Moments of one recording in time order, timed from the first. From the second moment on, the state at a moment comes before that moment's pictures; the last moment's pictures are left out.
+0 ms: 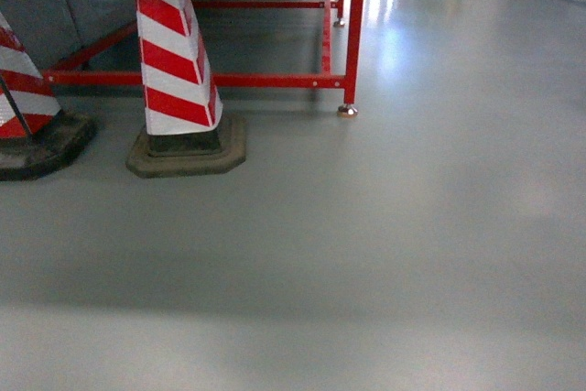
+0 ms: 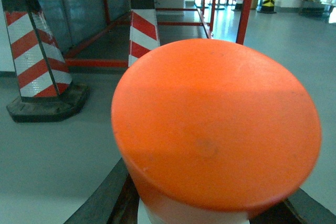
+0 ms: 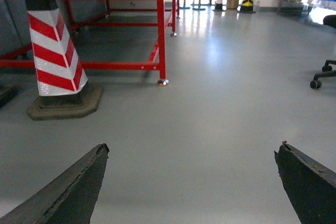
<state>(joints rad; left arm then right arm) 0.00 0.01 0.01 -0.01 0.00 0.00 0.00 0.00 0.01 0.00 0.00 0.00</state>
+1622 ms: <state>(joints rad) 0.00 0.01 0.01 -0.01 0.00 0.00 0.00 0.00 0.01 -0.01 0.00 0.00</state>
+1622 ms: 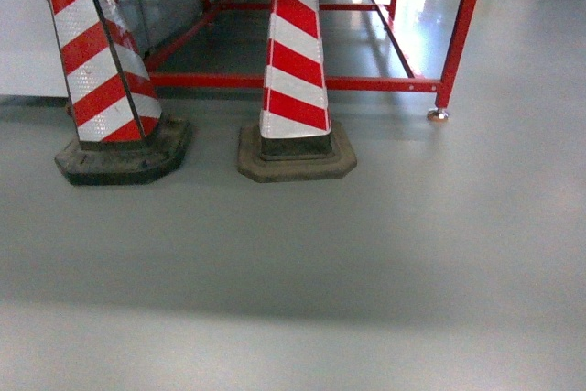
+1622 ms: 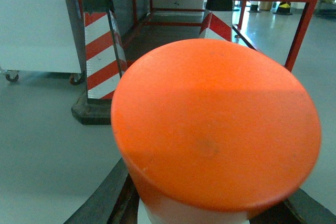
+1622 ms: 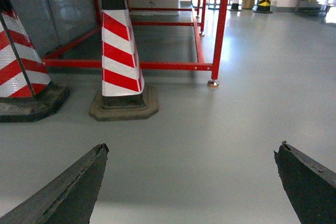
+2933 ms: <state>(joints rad) 0.00 0.01 0.01 -0.01 0.00 0.00 0.00 0.00 0.01 0.00 0.00 0.00</state>
